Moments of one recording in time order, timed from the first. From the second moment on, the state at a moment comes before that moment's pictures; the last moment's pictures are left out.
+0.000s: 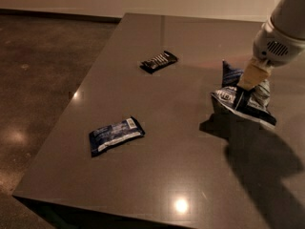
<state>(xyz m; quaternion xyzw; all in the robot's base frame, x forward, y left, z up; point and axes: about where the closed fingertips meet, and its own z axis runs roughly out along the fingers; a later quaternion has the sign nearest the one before) 0.515 -0.227 0.925 -0.46 0.88 0.00 0.13</state>
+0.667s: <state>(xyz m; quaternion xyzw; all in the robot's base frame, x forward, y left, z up) 0.527 -0.201 0.992 -0.50 0.85 0.04 0.19</state>
